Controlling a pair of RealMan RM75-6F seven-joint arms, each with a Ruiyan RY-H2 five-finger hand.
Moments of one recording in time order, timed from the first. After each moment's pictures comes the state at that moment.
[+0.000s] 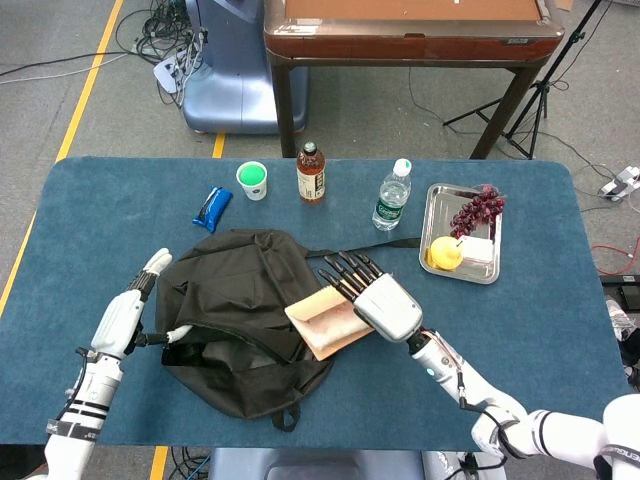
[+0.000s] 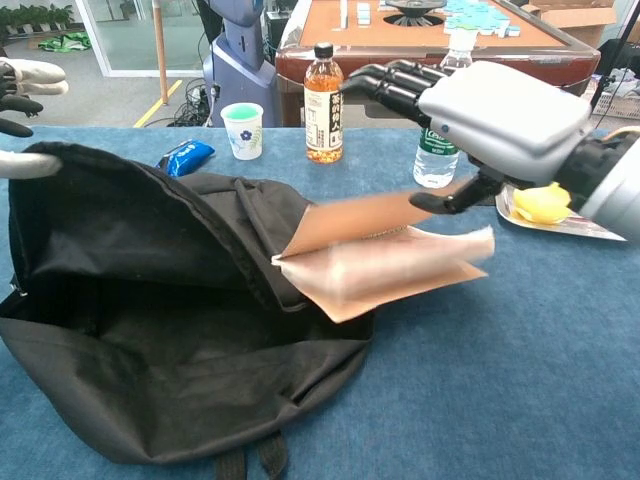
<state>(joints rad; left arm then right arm) -0.37 -1.20 -0.19 -1.97 1.19 1.22 -0.02 0.67 -1.53 0.08 -1.45 -1.66 1.25 -0.35</state>
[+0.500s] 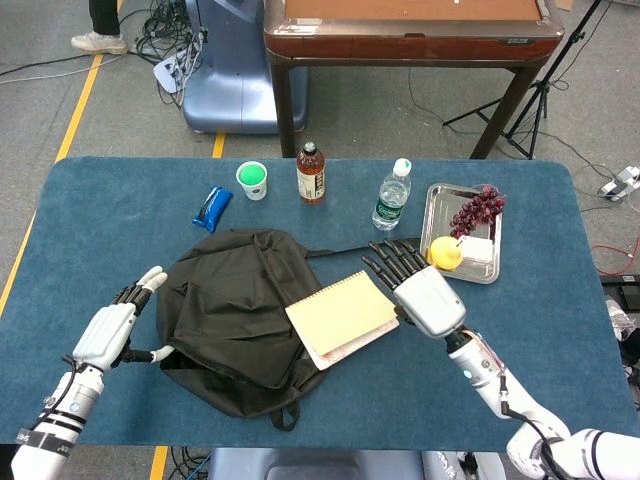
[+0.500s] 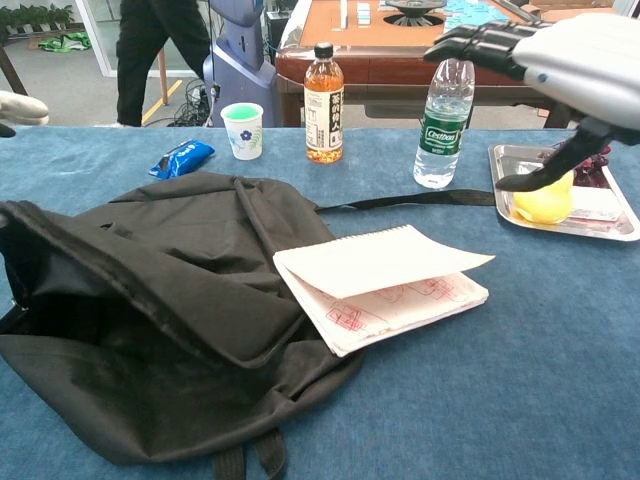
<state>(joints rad) -0.39 -1.00 -0.12 -2.10 1.14 1.13 0.12 0.58 -1.32 0.09 -1.66 -1.56 1.26 -0.43</state>
